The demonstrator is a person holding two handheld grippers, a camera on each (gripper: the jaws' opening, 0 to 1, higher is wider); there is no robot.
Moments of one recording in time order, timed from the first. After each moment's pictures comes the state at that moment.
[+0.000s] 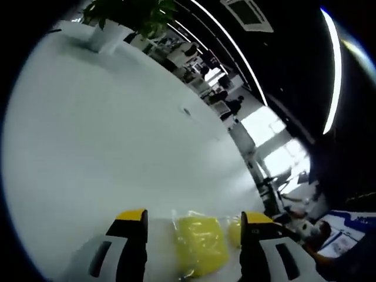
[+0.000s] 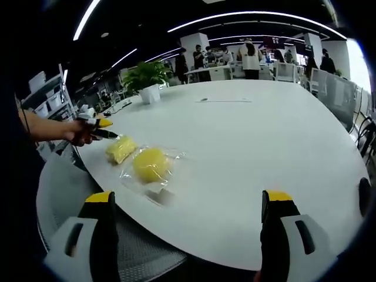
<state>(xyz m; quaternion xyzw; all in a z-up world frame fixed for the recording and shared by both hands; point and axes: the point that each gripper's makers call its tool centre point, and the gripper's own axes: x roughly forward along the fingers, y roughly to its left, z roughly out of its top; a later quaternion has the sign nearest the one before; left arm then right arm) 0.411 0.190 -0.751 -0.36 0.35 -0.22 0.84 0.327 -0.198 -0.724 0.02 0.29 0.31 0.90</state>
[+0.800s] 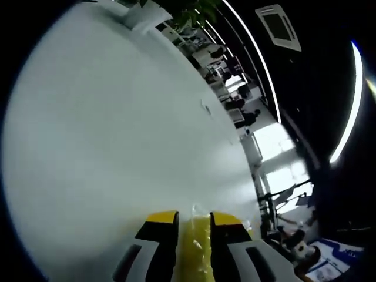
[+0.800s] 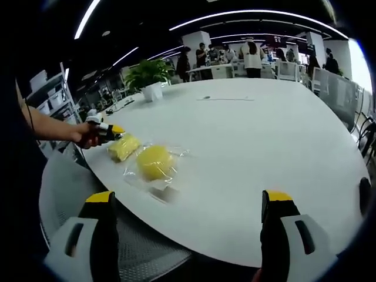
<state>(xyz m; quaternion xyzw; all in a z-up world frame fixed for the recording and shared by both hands) 0.415 0.189 -0.781 -0.43 0.37 -0.17 0.81 0.322 -0.193 -0.724 0.02 0.30 0.32 0.90</state>
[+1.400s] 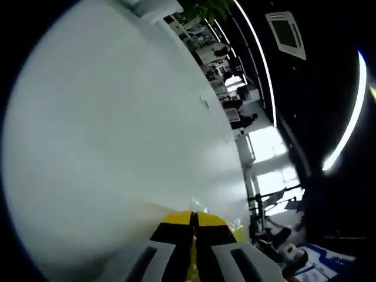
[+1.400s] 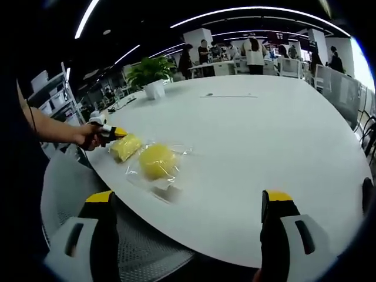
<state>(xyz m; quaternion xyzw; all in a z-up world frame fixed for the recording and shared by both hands) 0.408 0.173 -0.783 -0.45 0.37 -0.20 0.78 0.320 -0.187 -0.727 0.02 0.31 0.33 0.89</state>
